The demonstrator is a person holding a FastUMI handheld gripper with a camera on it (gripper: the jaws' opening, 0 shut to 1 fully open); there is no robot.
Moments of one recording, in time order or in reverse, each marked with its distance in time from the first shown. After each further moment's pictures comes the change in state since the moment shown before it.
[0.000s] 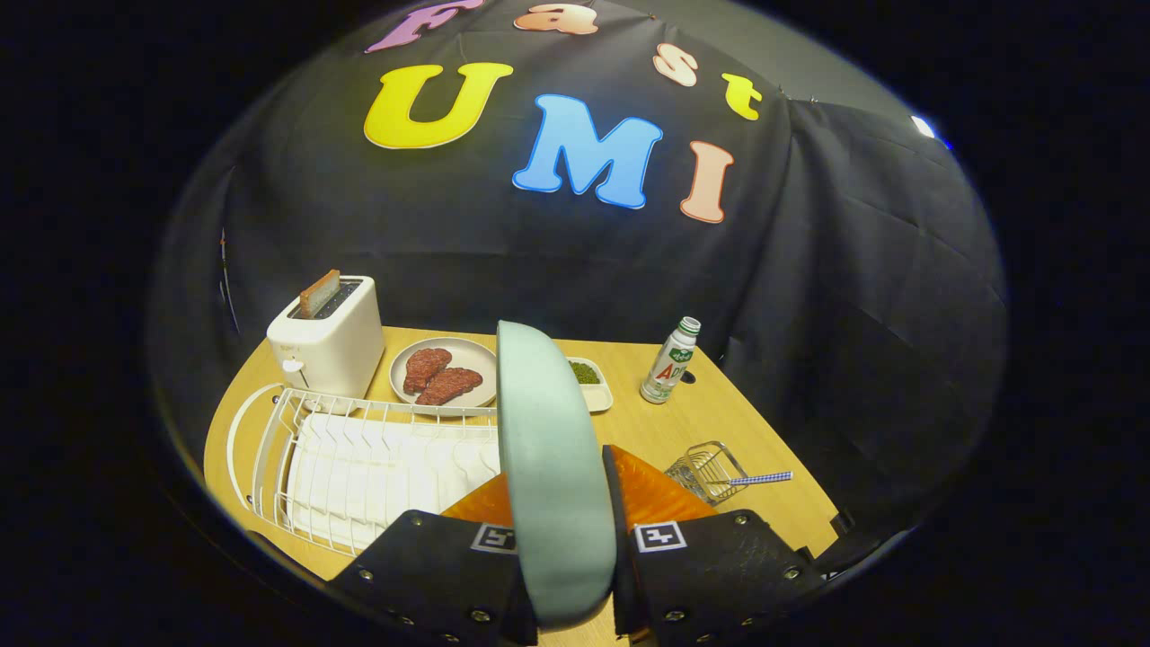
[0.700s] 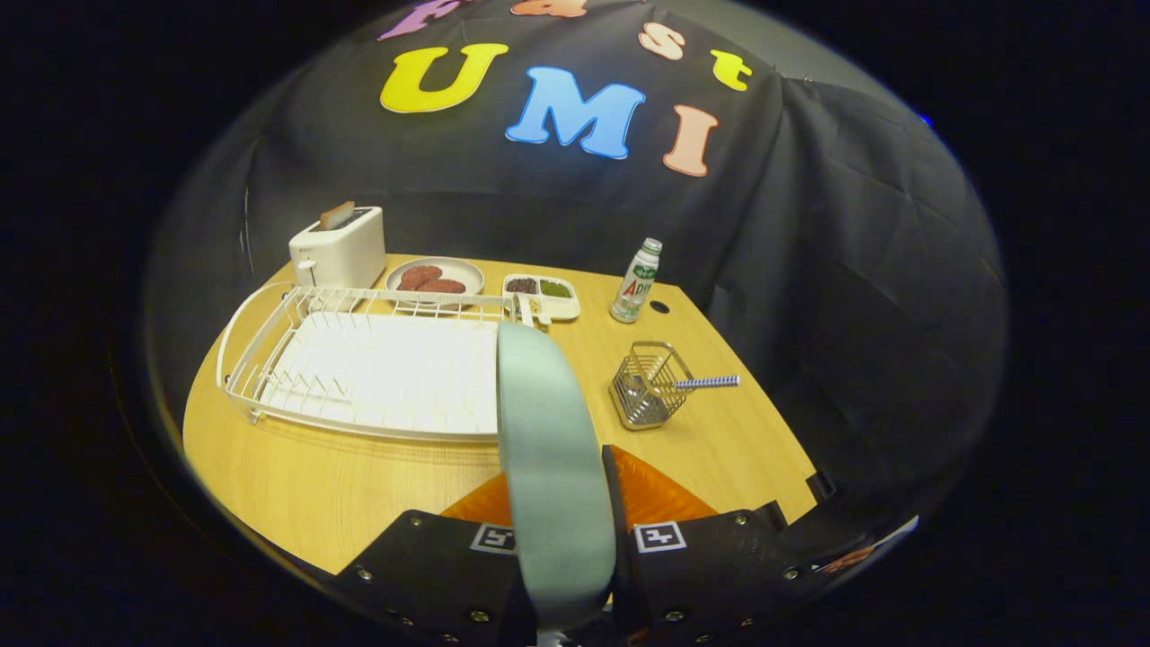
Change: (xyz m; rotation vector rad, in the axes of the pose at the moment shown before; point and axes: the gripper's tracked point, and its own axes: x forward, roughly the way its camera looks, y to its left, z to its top) arm -0.055 -0.065 -0.143 -0.022 0.161 0.061
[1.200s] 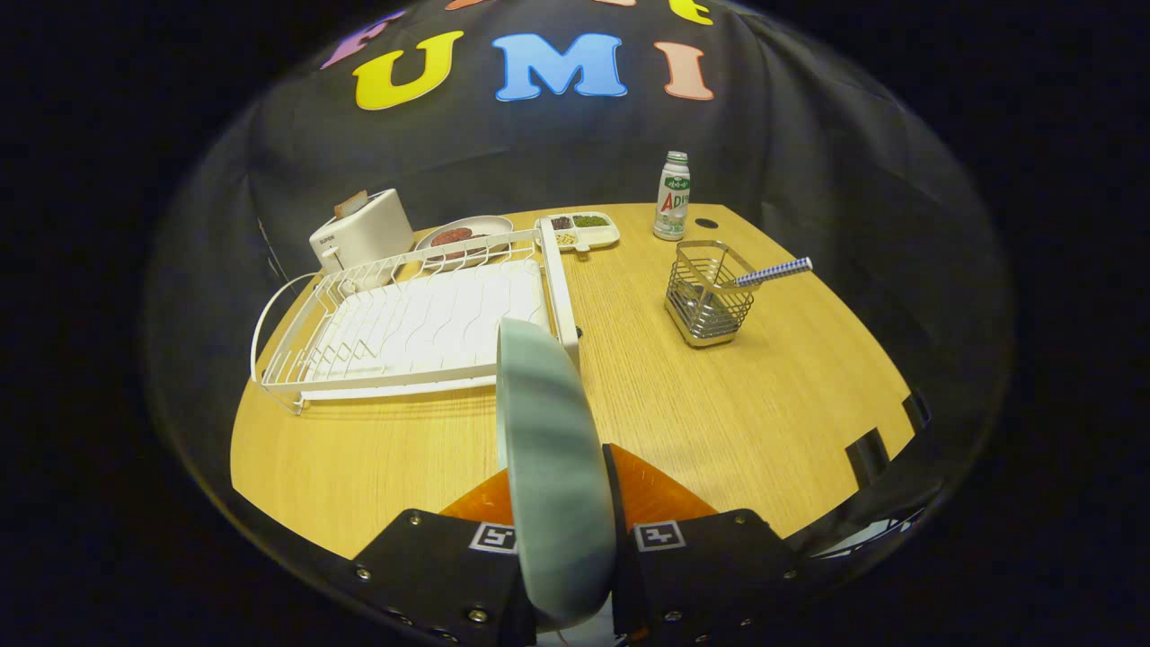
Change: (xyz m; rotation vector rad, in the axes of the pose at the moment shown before) arm 0.025 0.027 -0.059 0.212 0.135 0.260
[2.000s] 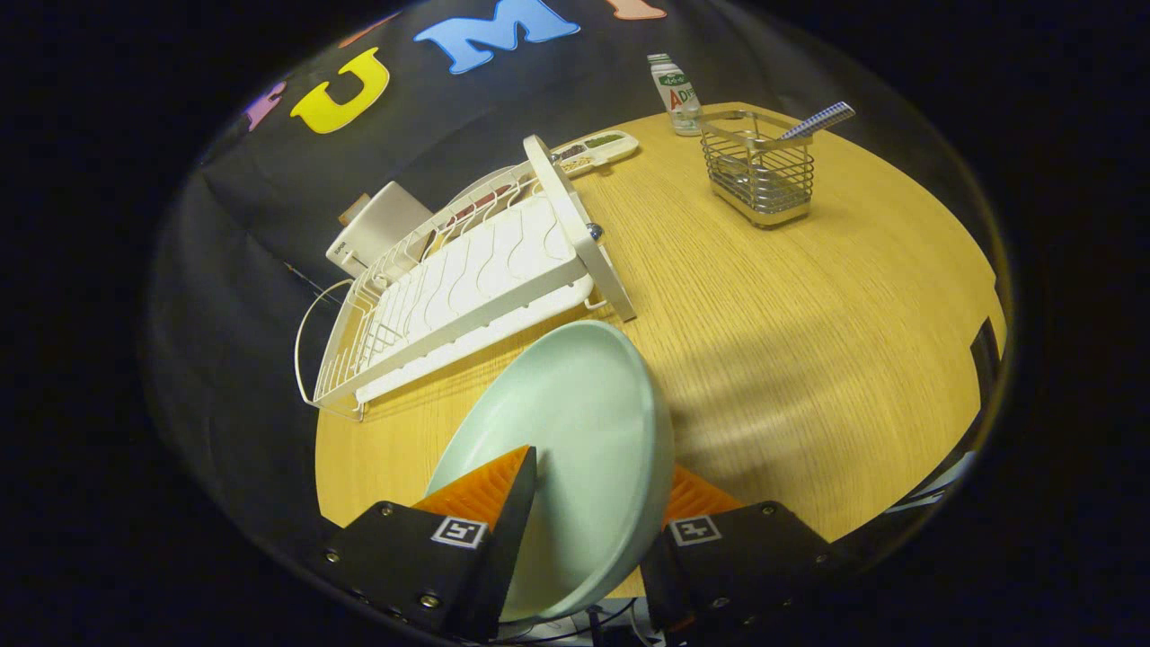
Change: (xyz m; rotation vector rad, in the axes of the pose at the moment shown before) arm 0.040 0.023 -0.057 0.218 0.196 0.248
